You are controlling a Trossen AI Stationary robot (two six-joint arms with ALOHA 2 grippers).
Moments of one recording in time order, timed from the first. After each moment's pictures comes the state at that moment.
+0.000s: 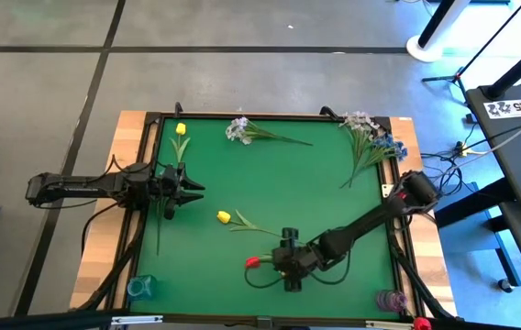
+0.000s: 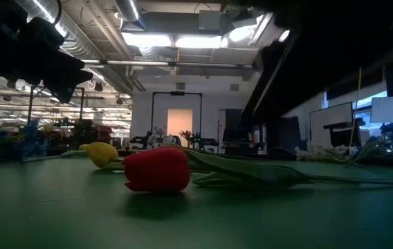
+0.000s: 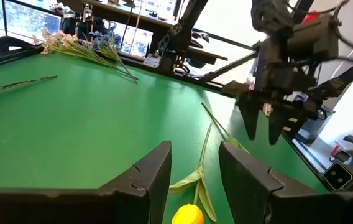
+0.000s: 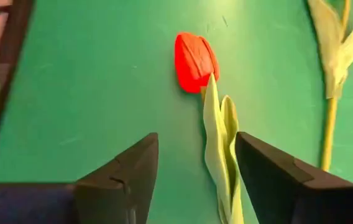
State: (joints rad) left arm 0.10 0.23 0.01 0.11 0.13 -0.28; right arm 0.53 1.92 1.23 -0.27 0.27 0.42
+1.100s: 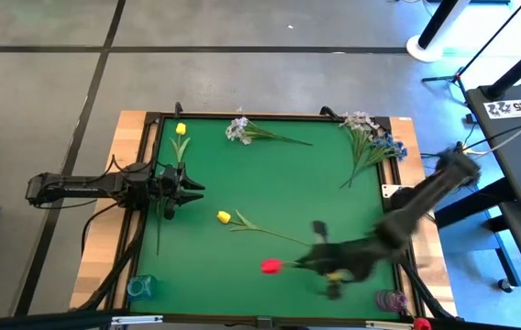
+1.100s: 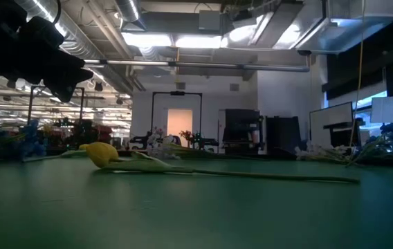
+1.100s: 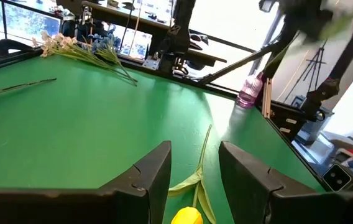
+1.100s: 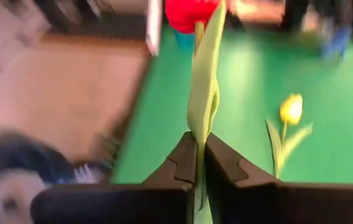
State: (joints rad) left arm 0.10 0.23 0.01 0.11 0.13 -0.28; right arm 0.73 1.47 1.27 -0.36 0.44 0.33
